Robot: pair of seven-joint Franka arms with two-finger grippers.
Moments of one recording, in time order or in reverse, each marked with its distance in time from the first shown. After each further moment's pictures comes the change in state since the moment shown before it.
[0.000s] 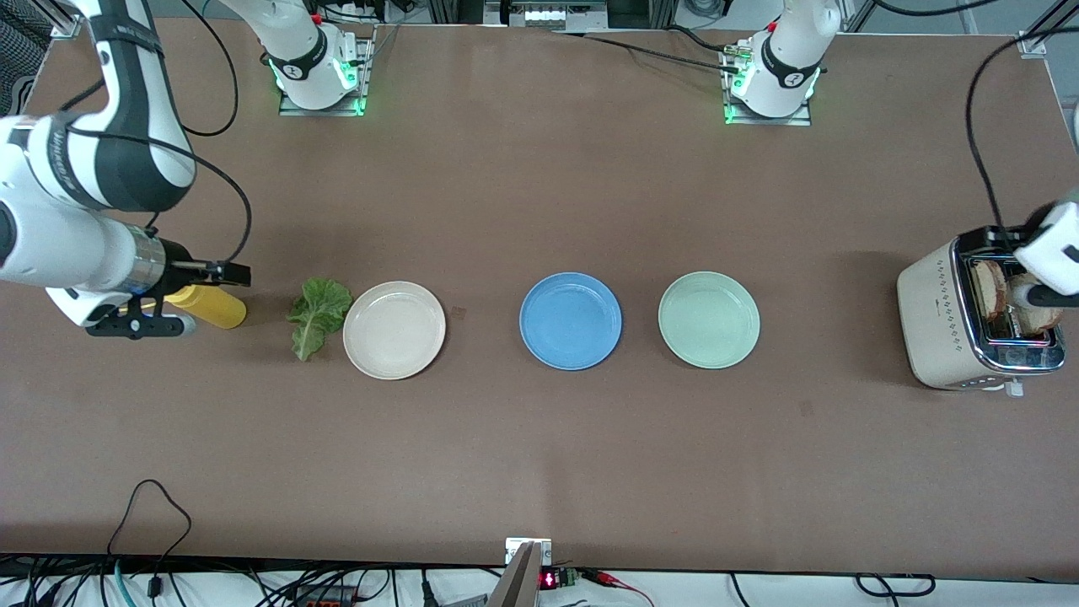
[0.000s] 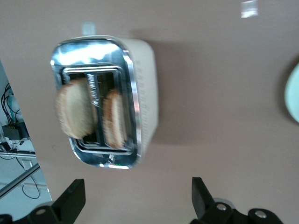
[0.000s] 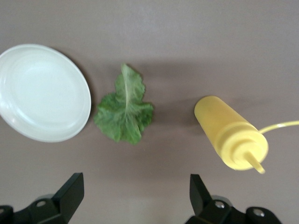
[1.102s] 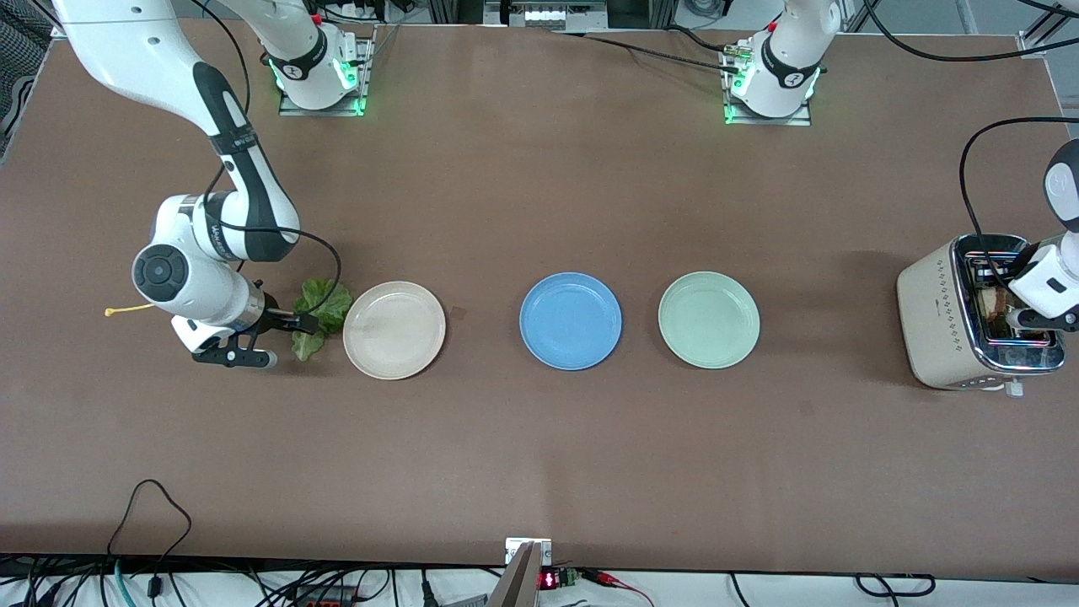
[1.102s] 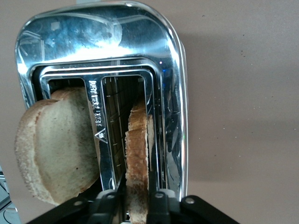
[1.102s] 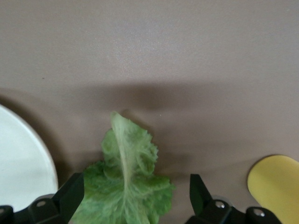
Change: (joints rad) left arm 0.145 0.053 0.003 -0.272 0.000 0.394 0.068; right arm 0.039 0.182 -0.001 -0.262 0.000 0.596 0.069
